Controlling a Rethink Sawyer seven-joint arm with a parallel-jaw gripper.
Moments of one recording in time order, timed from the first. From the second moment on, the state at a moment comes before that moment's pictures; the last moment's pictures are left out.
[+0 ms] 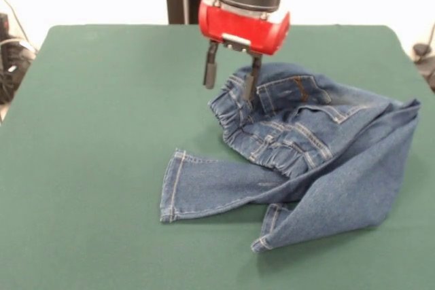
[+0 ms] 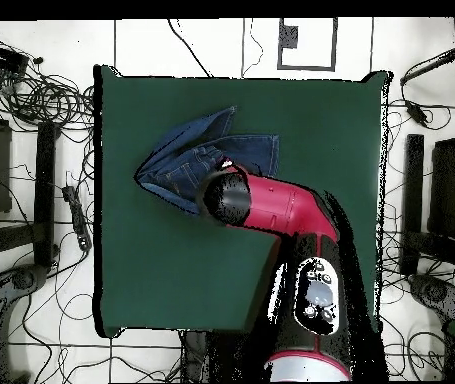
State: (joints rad) arm -0.06 -0.58 -0.16 1.53 0.03 0.41 1.99
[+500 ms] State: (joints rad) arm -0.03 -0.52 -0.16 1.47 -0.02 0.41 1.99
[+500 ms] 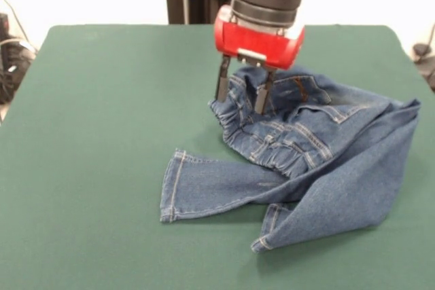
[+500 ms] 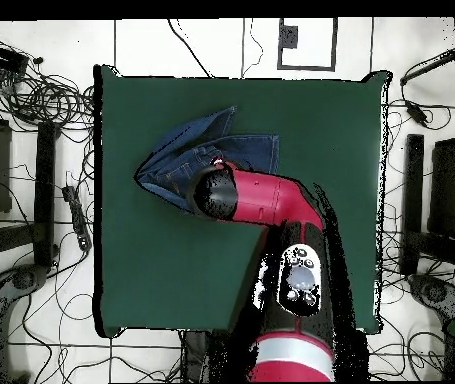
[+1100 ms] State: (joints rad) arm -0.01 -0.40 -0.18 1.39 -0.05 0.41 1.99
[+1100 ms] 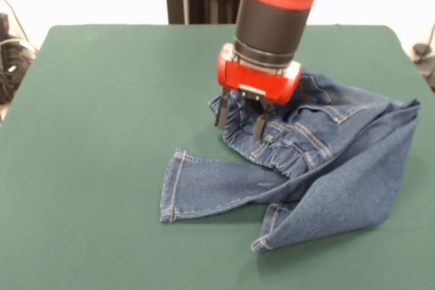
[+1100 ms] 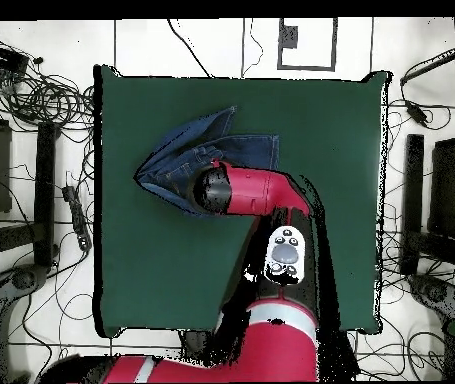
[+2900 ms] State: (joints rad) arm -0.16 -0.44 -0.13 1.38 -0.09 0.64 1.99
